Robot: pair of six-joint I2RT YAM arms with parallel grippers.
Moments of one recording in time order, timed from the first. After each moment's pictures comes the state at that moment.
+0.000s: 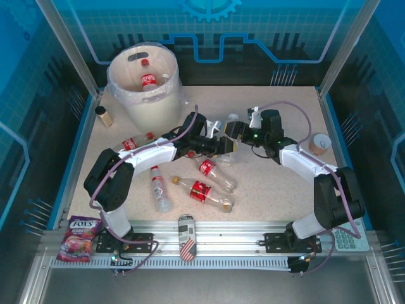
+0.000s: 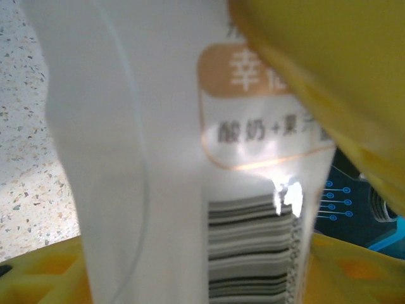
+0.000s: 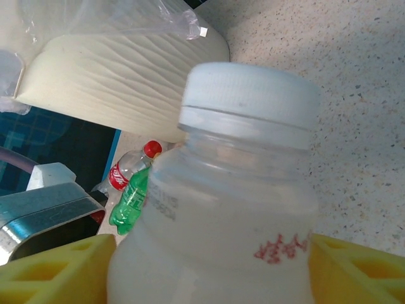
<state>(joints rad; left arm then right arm) -0.61 1.78 1.20 -0.07 0.67 -0.77 0.29 1.50 0.91 0.08 -0.52 0.68</state>
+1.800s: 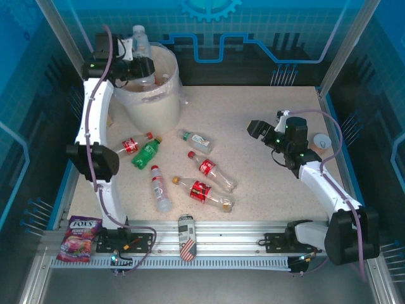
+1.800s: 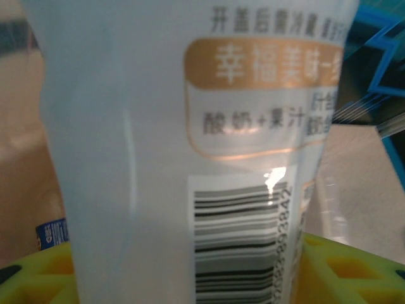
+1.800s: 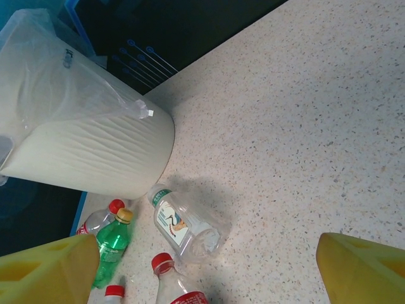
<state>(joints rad) 0.05 2.08 2.41 -1.01 0.39 -0.20 0.14 1.19 0.77 -0.03 -0.37 0.67</state>
